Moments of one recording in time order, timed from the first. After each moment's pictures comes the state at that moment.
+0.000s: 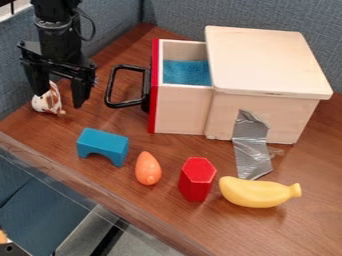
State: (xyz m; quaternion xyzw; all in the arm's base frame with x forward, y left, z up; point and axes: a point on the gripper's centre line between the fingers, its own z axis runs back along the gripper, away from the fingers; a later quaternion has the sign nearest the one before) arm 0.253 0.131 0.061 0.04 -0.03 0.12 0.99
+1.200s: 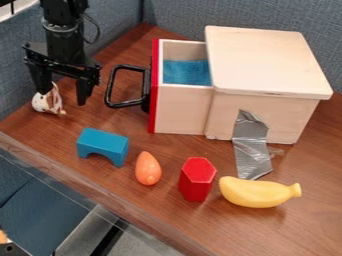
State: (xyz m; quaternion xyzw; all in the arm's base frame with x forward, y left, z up) arm 0.267 0.143 0.049 0.06 -0.02 0.17 0.98
